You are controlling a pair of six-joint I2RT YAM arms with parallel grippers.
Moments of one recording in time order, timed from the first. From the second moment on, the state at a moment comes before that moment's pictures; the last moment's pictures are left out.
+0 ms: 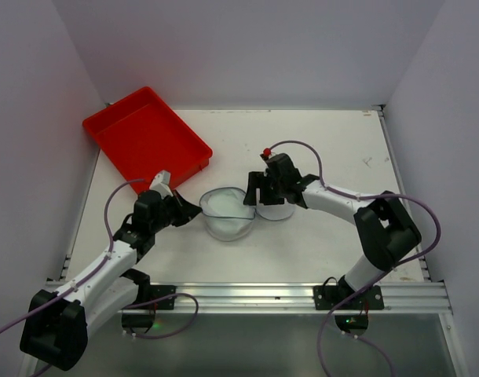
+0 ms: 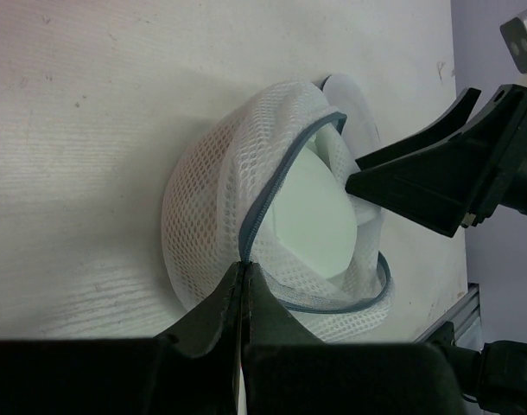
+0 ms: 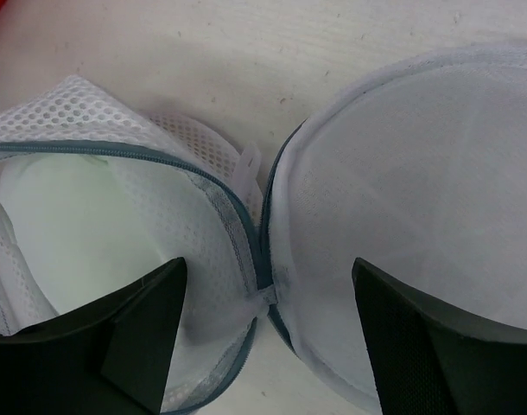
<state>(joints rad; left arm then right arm) -0.34 0.88 0.33 0.06 0.25 -0.77 0.62 1.63 0.97 -0.18 -0.15 0.55</state>
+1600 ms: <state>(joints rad) -0.36 0.89 0.72 -0.26 0.15 -0.63 0.70 1.32 0.97 -0.17 -0.11 0.43</state>
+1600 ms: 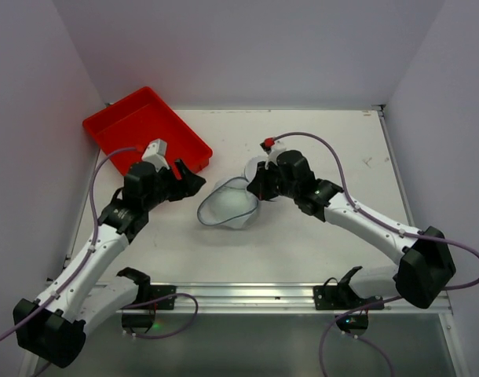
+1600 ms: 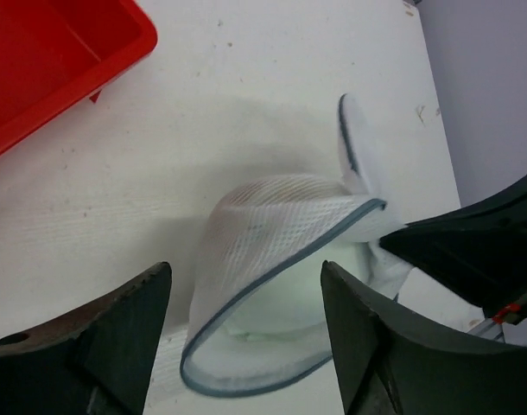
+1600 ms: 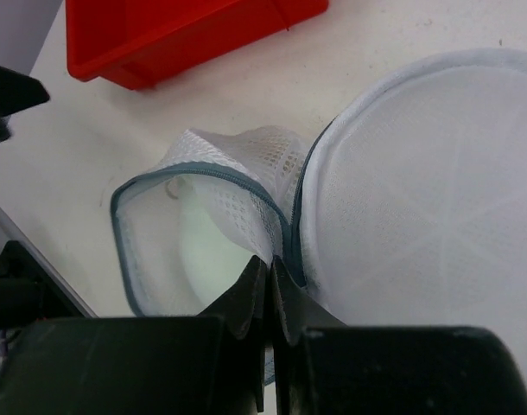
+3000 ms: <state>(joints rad) -0.88 1.45 0.87 -0.24 -0.29 -0.81 0.73 1.38 0.88 -0.15 0.02 0.49</state>
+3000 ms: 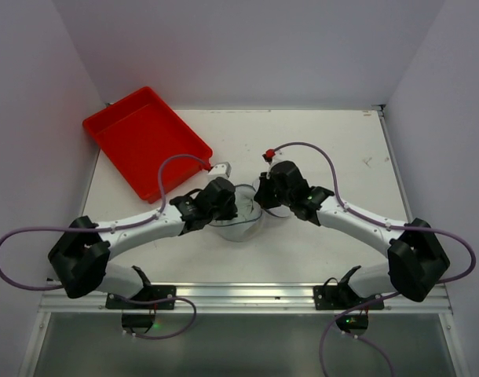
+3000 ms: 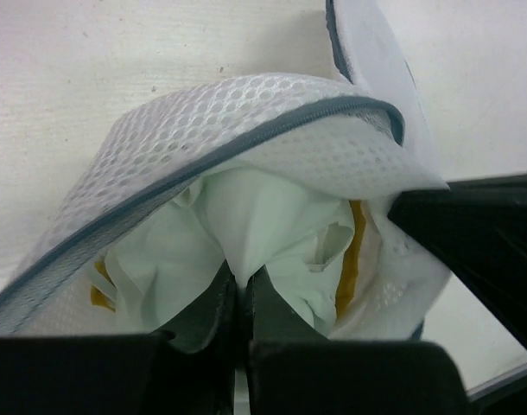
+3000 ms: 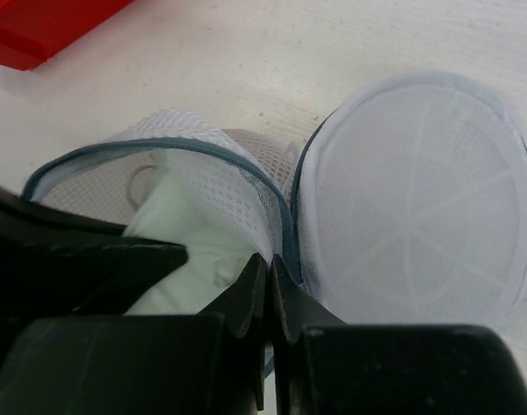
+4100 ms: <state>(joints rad) -0.14 1.36 1.35 -0.17 -0.25 -0.47 0.69 1.40 0.87 -0.19 0.08 0.47</state>
